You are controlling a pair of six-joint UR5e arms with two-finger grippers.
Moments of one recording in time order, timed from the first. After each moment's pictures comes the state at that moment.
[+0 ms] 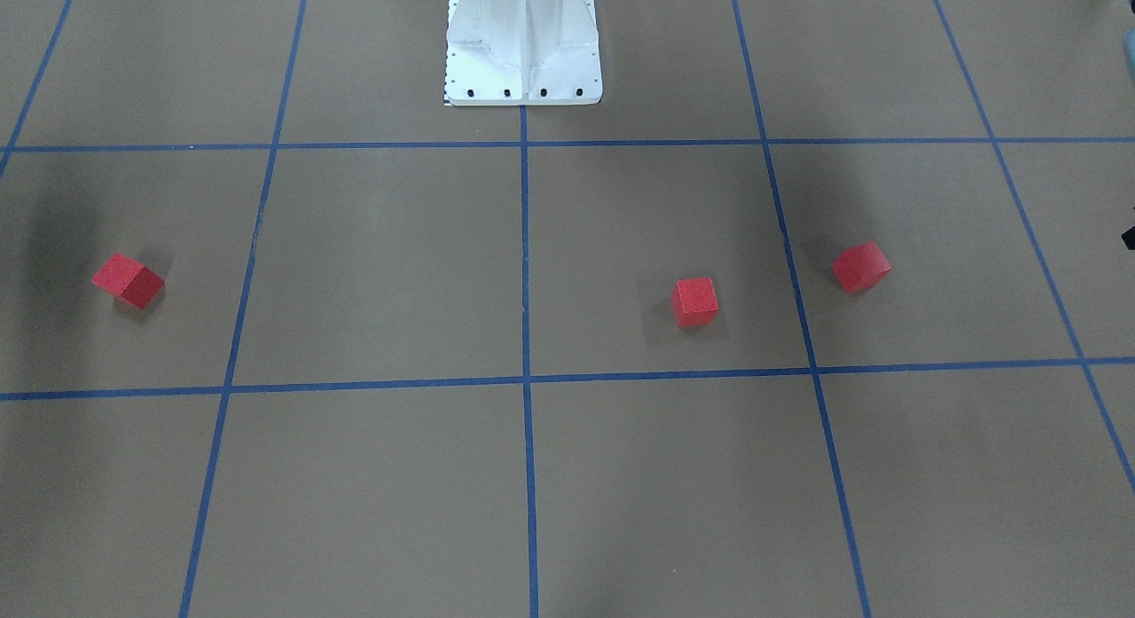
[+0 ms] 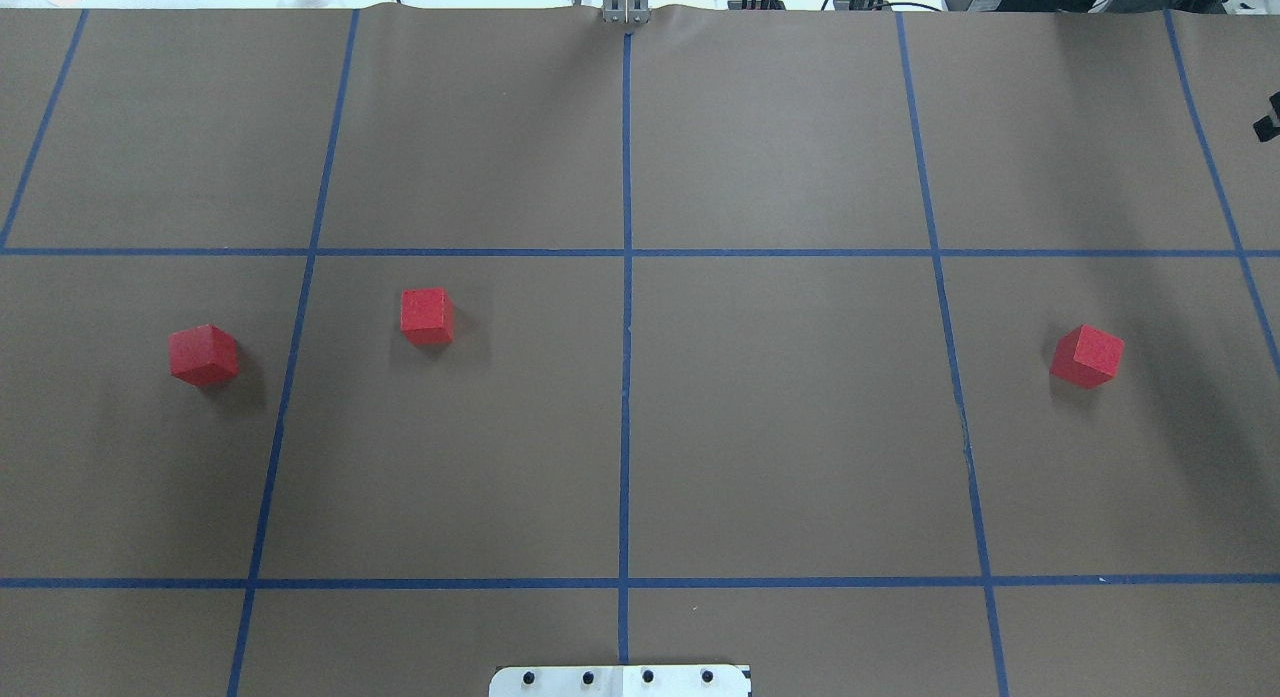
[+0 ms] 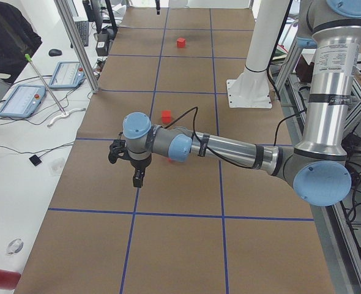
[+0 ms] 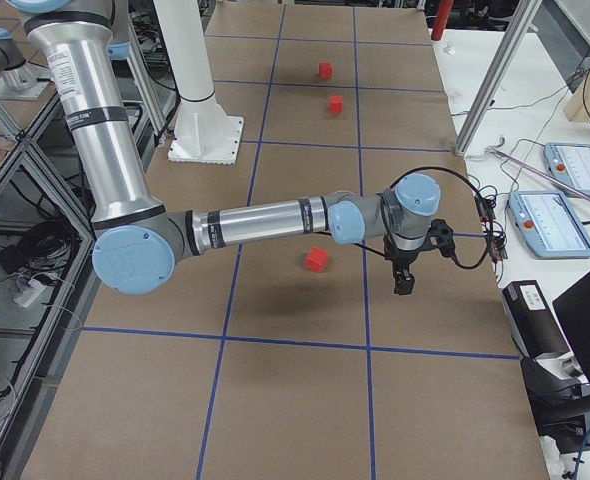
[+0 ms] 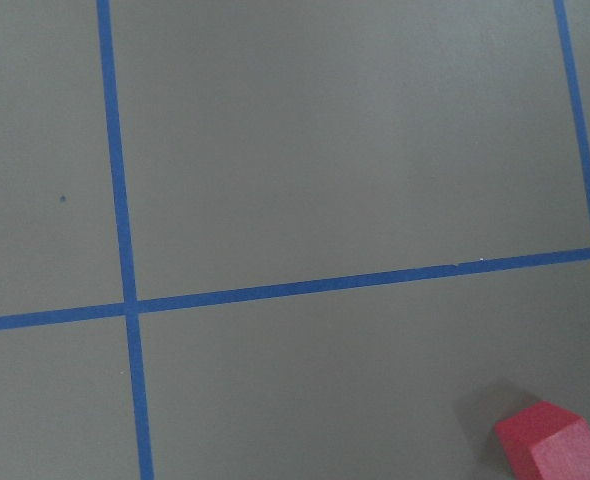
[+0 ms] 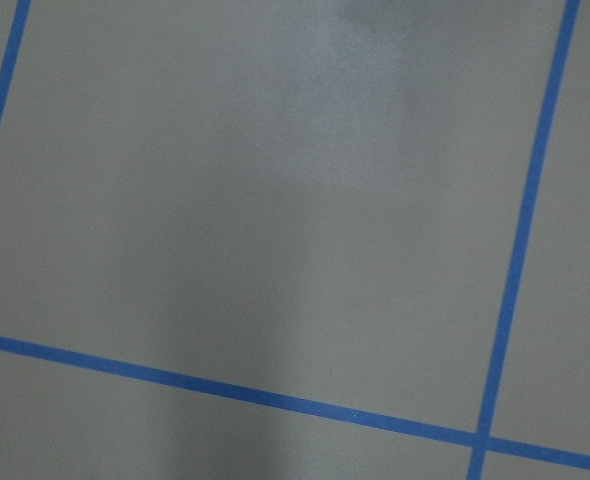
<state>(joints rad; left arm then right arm) -1.47 -1.61 -1.68 -1.66 -2.35 -0.20 1.46 -1.32 1.49 -1.50 2.34 0.11</state>
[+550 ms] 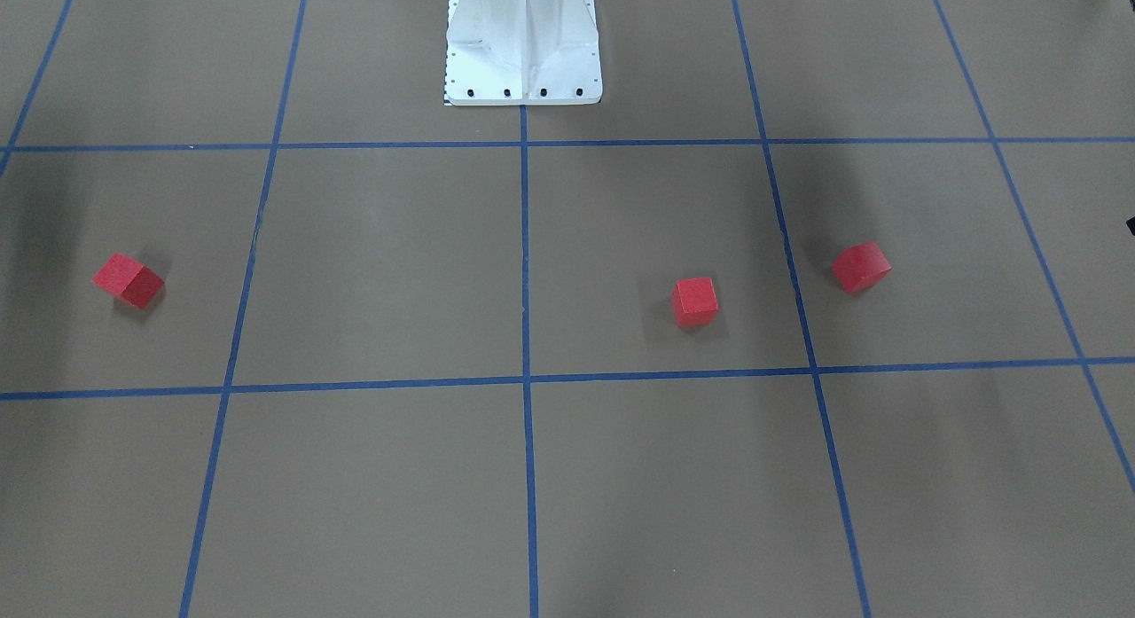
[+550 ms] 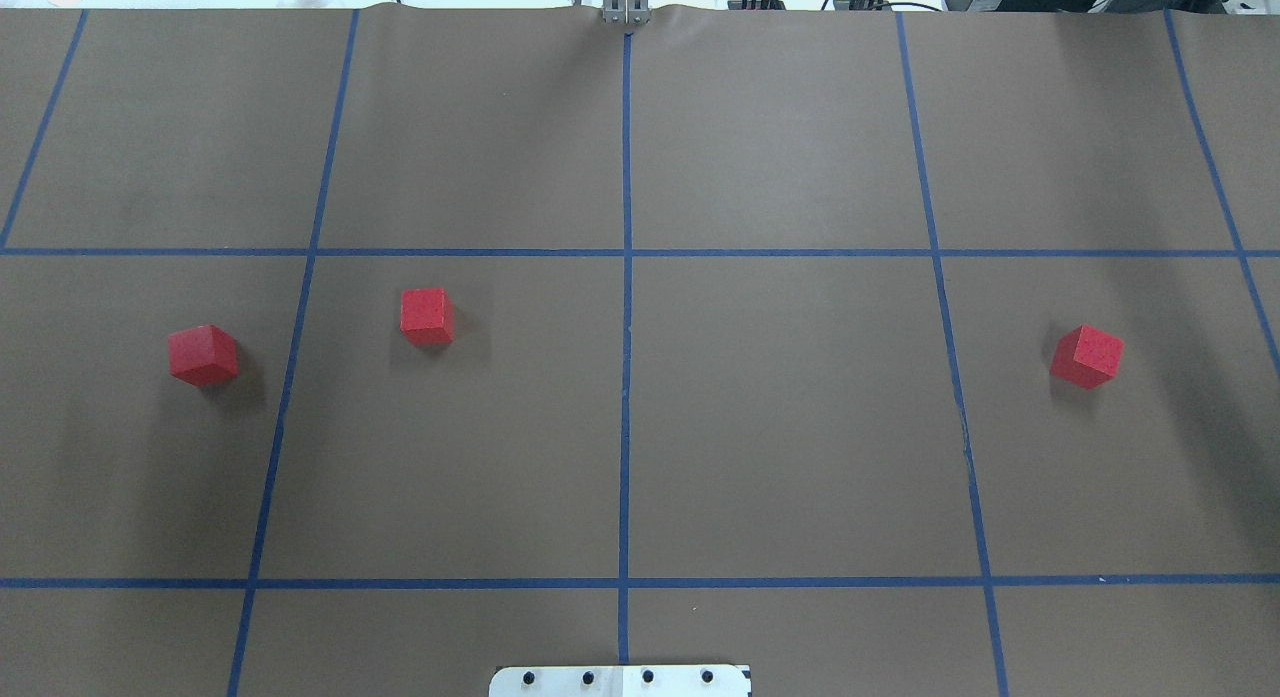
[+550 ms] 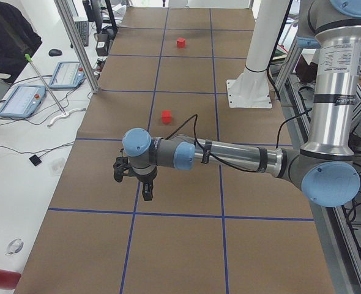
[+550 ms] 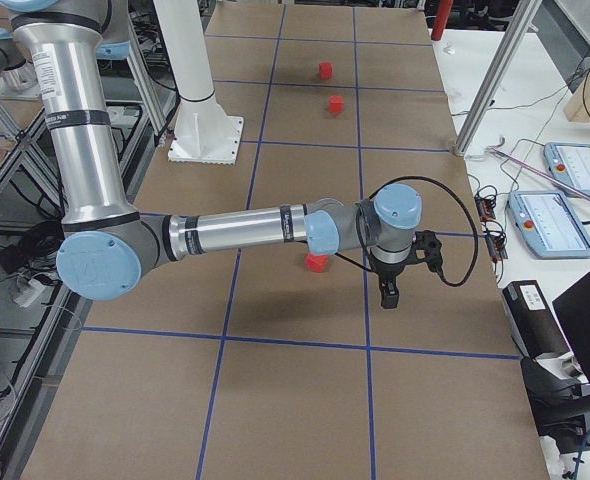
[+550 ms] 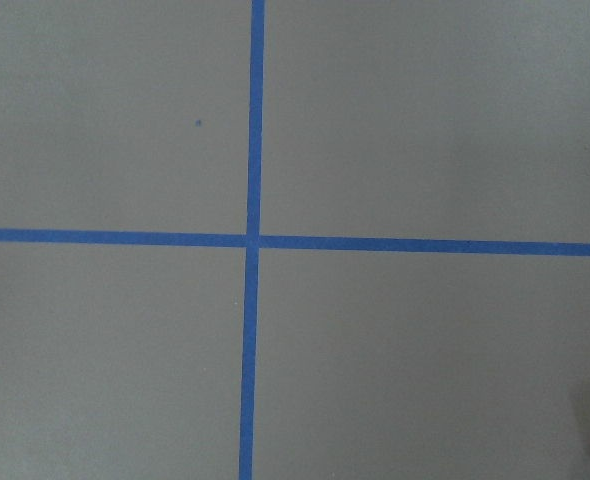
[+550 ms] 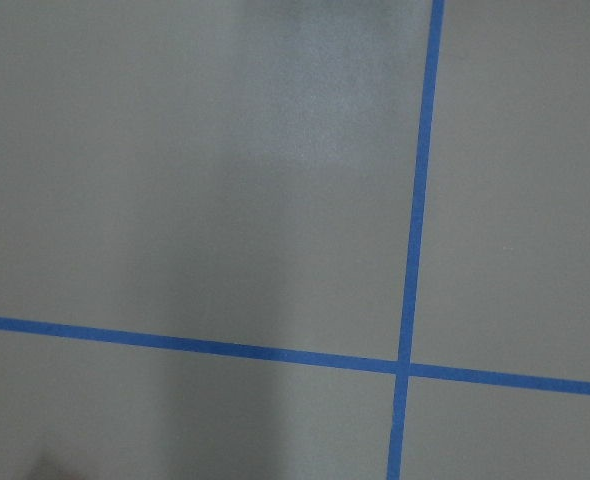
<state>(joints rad) -1.49 -1.60 -1.66 -1.56 -2.41 -0.20 1.50 -1.43 1.58 -1.50 2.34 0.11</state>
